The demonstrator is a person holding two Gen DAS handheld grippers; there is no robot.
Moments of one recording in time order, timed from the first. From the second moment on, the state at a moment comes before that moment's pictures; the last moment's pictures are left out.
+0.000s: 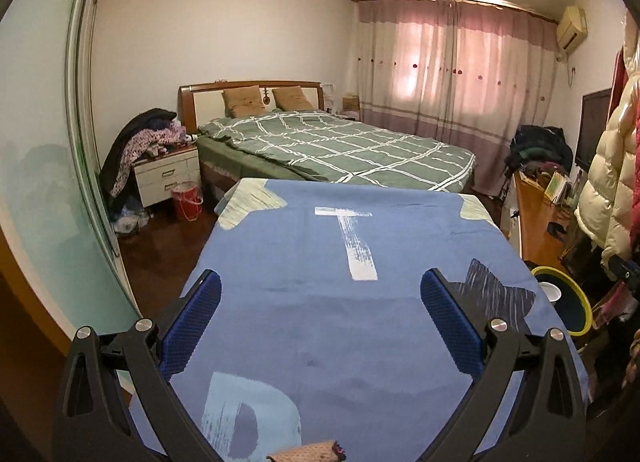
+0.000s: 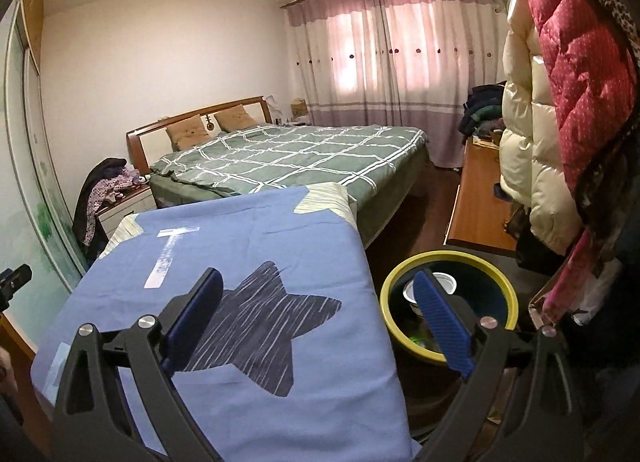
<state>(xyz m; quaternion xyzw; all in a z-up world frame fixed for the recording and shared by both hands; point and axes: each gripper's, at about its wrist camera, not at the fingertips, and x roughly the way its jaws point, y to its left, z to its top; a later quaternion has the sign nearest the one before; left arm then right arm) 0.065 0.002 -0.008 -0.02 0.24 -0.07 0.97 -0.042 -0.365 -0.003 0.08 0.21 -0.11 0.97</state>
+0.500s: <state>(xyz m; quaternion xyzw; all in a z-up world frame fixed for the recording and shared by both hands) 0.051 -0.018 0.002 -0.01 0.24 -0.08 0.97 -0.047 -0.358 0.003 0.08 0.20 -0.10 0.97</state>
